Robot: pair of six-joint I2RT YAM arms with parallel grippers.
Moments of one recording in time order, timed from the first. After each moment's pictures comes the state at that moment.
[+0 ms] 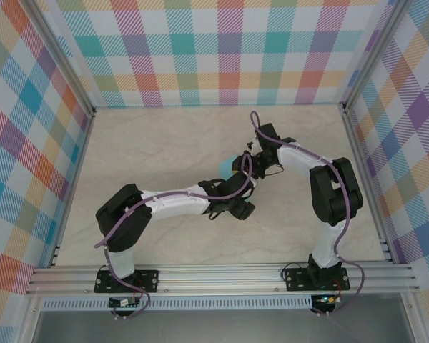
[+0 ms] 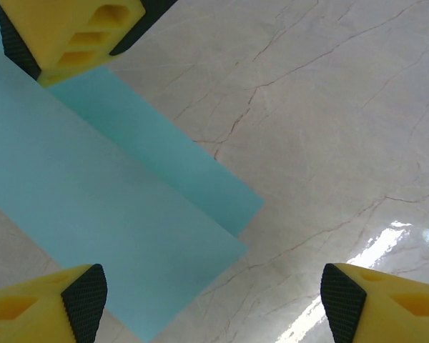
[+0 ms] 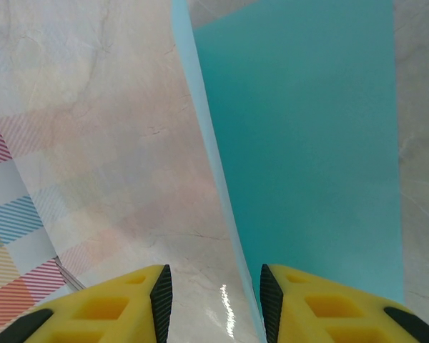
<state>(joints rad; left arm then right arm) -1.03 1.85 1.24 -0.40 -0.20 -0.19 0.39 1.90 1.30 -0.57 -0.61 0.69</state>
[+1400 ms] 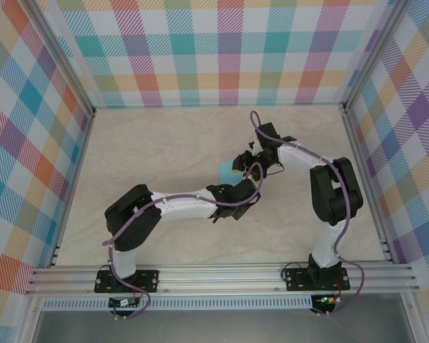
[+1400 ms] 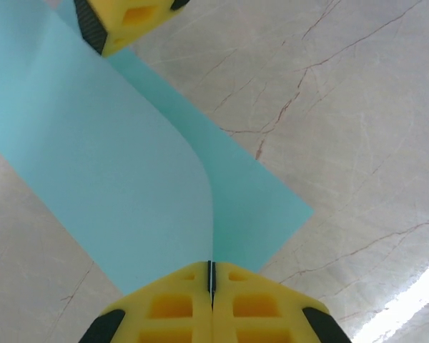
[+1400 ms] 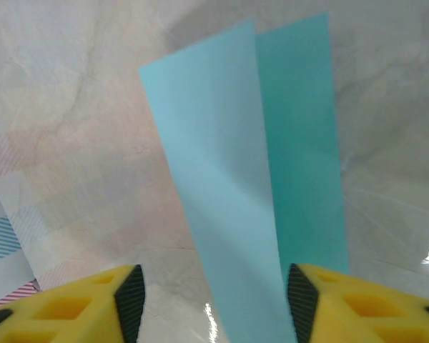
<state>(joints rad) -1.07 1.87 1.24 -0.42 -0.36 -0.15 0.36 1.86 1.32 -0.60 -0.52 0.66</state>
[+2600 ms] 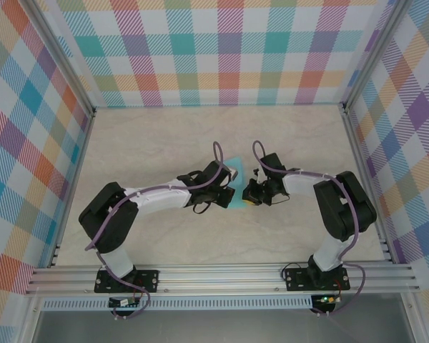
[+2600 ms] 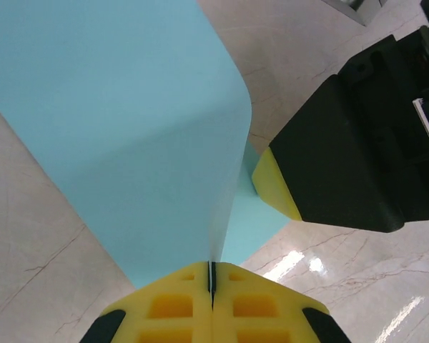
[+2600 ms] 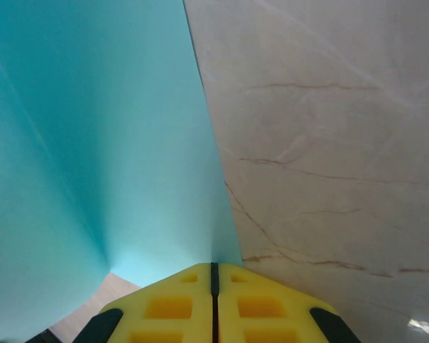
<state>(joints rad) -0.83 1.72 1.06 -0.27 0.07 -0.35 0.43 1.74 0.86 -0.31 -0.52 0.71</state>
